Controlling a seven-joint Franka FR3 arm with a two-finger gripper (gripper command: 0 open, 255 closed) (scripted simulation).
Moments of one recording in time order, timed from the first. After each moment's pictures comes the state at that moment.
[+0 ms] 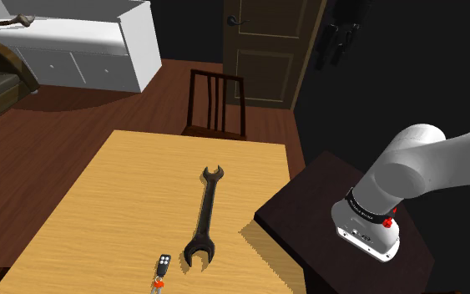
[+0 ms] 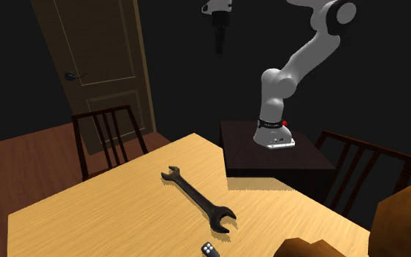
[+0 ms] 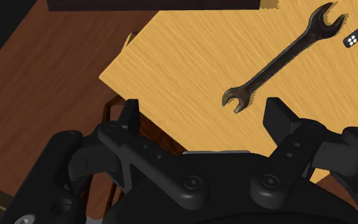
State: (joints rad) arm 0.02 -0.82 -0.06 -2.29 0.07 1.48 -0.02
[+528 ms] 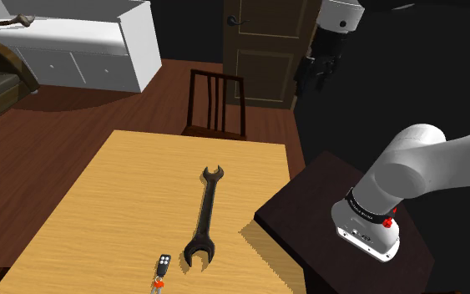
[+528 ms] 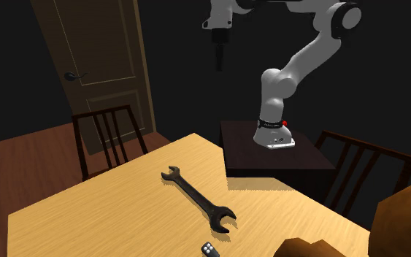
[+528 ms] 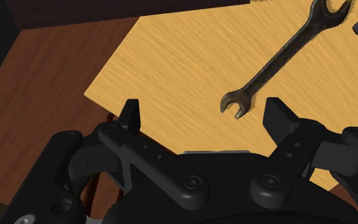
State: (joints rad) arm 0.02 -0.86 0.06 -2.48 0.15 1.63 0.15
